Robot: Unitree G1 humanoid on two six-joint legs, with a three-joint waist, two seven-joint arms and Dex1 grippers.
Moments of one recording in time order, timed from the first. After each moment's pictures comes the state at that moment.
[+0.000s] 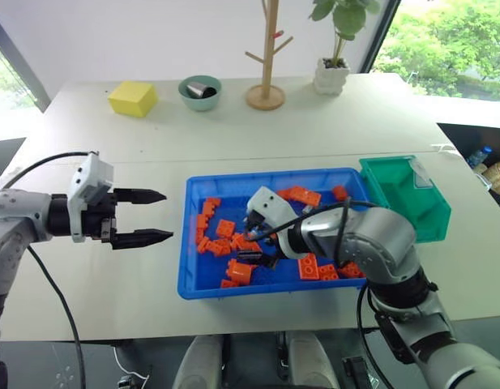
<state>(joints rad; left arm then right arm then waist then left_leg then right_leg) -0.27 1.01 0.22 -0.17 -0.66 0.58 -1.30 -0.68 -0.34 0.30 -0.49 0.57 1.61 0.33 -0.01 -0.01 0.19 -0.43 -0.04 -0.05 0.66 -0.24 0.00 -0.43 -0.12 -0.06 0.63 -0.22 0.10</state>
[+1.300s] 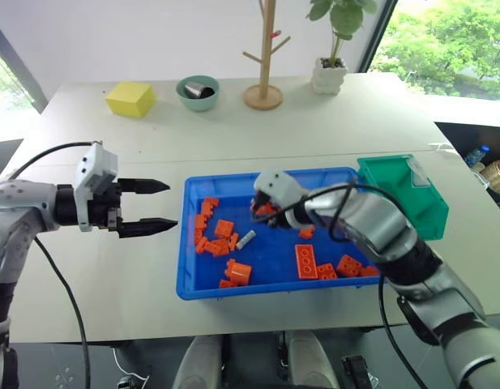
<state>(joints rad) -0.36 0.98 0.17 -0.13 -0.64 0.58 -1.28 -0.88 -0.48 0.50 -0.14 0.31 1.15 0.48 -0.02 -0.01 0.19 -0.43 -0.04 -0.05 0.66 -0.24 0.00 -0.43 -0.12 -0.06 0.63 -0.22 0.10</state>
